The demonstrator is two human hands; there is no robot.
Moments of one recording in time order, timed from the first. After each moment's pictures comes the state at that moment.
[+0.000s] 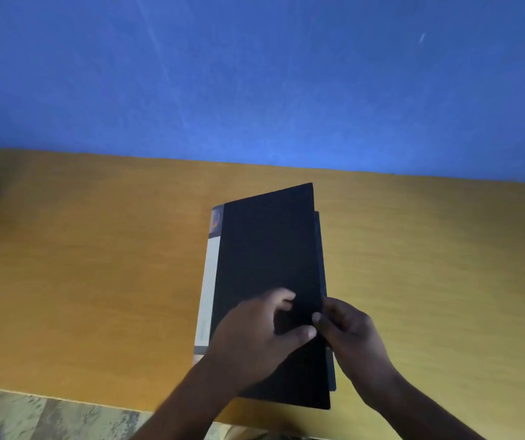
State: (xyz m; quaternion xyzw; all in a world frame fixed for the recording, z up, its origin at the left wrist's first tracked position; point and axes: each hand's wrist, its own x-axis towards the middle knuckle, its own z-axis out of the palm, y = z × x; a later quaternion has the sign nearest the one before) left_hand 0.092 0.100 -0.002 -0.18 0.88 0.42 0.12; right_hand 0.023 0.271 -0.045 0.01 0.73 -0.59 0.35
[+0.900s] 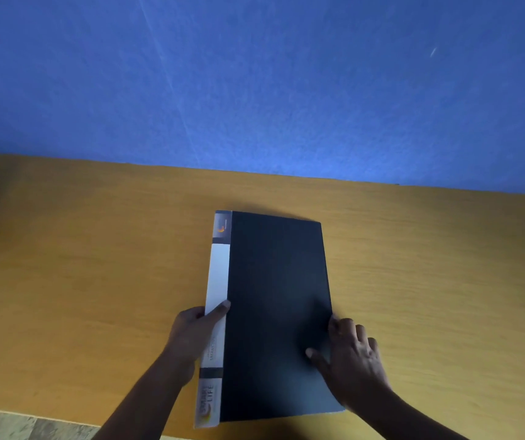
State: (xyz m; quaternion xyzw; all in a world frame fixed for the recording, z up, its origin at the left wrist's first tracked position) left_hand 0.108 0.009 -0.087 -0.52 0.60 0.60 0.07; right_hand 0.020 0.276 -0.122 -0.23 0.95 -0.01 0.21
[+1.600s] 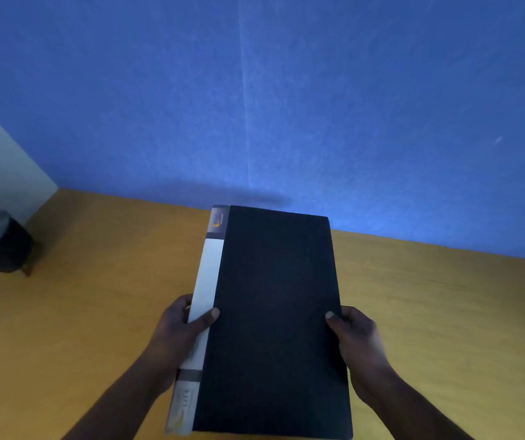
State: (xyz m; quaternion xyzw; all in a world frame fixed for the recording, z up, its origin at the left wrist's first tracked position) left_hand 0.125 -0.125 -0.026 -0.41 0.60 0.69 -0.06; right_hand -0.022 0.118 -0.038 0.10 0.74 -0.60 0.29
